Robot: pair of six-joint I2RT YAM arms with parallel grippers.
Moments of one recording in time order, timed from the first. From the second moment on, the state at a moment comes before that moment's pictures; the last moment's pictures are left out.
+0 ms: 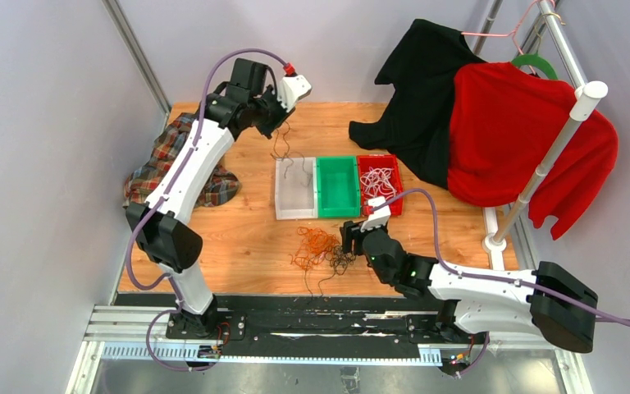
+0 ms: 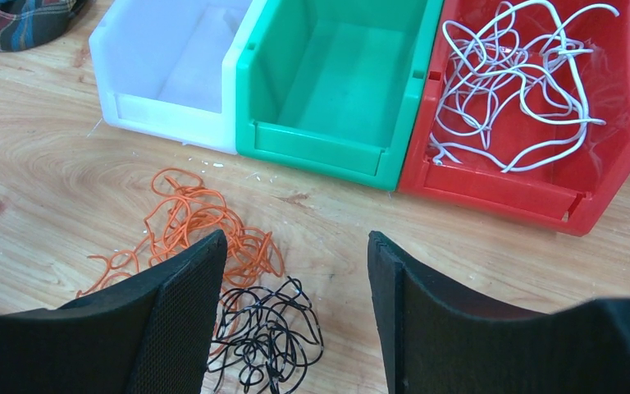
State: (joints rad) left arm -0.39 1.76 1.93 -0.88 0.18 0.55; right arm 1.12 1.09 0.42 0.30 0.70 0.35
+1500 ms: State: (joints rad) left arm -0.51 1.93 1.41 -0.38 0.02 0.49; right arm 1.08 1.00 0.42 0.24 0.74 0.35
